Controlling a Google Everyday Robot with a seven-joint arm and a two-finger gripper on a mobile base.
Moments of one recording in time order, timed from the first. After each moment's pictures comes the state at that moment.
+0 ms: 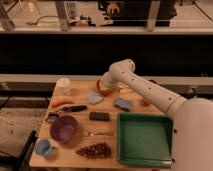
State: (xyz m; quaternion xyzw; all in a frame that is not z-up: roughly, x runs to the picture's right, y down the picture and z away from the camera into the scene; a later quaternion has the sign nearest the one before) arm -0.013 -0.025 0.890 -0.11 -0.23 -0.17 0.95
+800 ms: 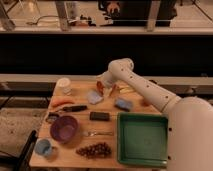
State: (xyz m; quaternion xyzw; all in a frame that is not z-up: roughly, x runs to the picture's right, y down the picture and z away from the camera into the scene) arm -0.029 -0.017 0.890 -0.13 -0.27 -0.20 0.93
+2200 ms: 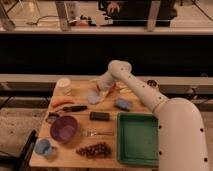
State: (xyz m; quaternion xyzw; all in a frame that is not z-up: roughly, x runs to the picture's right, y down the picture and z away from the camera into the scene) arm -0.057 0.013 0.901 -0.16 -0.35 -0.22 0.90
